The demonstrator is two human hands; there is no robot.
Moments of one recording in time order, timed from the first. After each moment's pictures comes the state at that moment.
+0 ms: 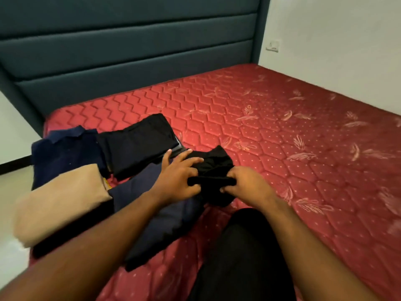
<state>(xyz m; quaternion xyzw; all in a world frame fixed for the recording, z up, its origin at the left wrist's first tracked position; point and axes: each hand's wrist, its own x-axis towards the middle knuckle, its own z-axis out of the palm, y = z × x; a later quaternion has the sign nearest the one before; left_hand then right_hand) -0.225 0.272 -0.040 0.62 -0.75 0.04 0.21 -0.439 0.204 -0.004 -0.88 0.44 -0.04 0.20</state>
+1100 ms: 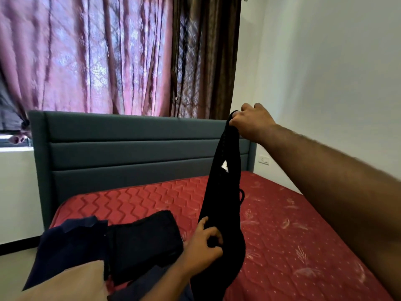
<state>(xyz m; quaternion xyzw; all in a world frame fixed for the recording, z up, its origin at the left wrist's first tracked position) -0.247 0.264 0.082 0.65 -0.63 -0.21 0.38 -0.364 0.146 0.374 -0.82 0.32 -0.11 -0.46</state>
